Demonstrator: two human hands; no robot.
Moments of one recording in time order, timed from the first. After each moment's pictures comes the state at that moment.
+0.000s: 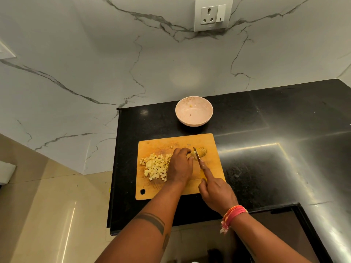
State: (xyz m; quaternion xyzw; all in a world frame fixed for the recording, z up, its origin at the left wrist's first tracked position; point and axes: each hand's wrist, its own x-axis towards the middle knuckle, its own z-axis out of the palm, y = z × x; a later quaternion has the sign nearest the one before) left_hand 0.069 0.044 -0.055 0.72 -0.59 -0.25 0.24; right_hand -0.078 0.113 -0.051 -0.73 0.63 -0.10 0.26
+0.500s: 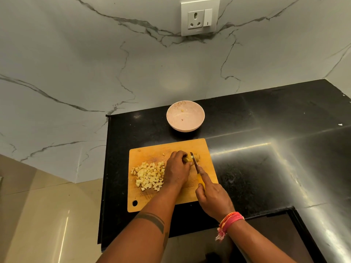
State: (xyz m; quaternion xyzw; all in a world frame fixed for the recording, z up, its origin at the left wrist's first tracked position) left_hand 0.060 0.019 -0.074 0.71 -0.60 -0.29 0.24; right_hand -0.087 0.105 -0.058 -0.70 0.64 -0.14 0.29
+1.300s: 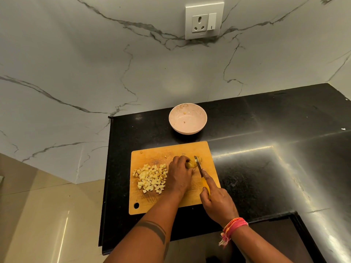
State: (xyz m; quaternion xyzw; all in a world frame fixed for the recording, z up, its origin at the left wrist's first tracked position) left_hand 0.059 0.026 -0.082 0.71 -0.61 -0.27 0.22; right_hand -0.091 0.107 -0.058 -0.67 0.65 -0.17 0.31
